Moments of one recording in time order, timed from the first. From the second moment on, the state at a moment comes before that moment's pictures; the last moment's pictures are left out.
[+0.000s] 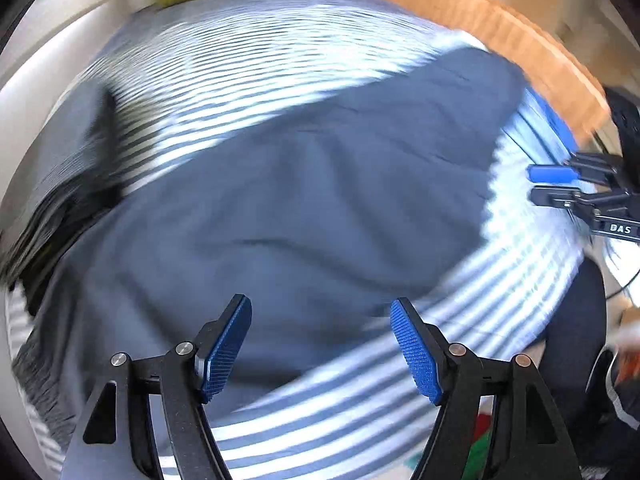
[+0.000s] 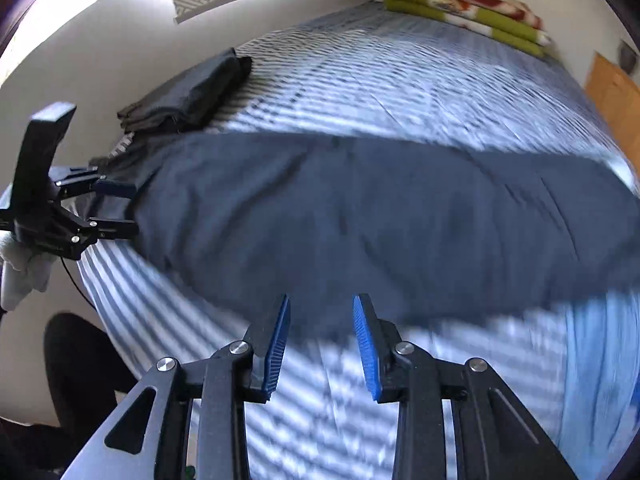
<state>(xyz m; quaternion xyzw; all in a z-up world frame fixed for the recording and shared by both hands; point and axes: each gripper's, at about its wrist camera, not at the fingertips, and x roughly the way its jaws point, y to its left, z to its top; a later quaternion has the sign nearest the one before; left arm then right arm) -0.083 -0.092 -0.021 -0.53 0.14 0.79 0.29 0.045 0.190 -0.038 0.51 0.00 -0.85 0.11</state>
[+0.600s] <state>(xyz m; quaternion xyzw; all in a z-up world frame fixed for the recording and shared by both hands) -0.068 0.093 -0.095 -0.49 0.39 0.72 0.30 0.112 0.289 -0.105 0.50 -0.25 -0.83 0.06</state>
